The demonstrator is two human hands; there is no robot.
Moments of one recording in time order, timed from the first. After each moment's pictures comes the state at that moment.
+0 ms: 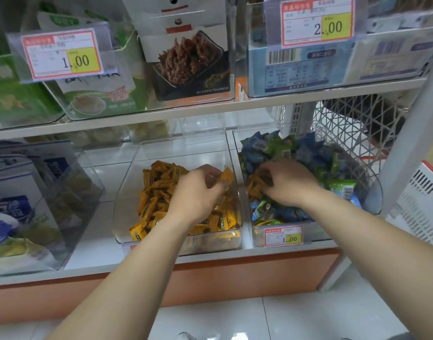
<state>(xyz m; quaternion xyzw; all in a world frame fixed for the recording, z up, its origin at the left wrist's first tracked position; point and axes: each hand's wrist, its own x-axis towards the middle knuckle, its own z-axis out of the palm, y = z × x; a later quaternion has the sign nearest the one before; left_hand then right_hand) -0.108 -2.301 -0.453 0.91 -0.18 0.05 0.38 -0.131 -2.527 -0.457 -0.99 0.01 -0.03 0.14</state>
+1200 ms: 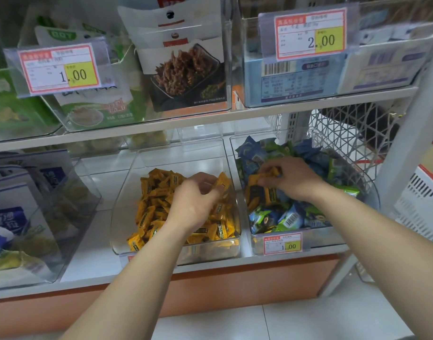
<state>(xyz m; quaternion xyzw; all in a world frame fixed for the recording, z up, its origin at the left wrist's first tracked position) -0.108 -2.302 -0.453 0.87 -0.16 0.03 0.46 -0.119 -2.555 -0.453 -0.93 0.01 -0.07 0.35</state>
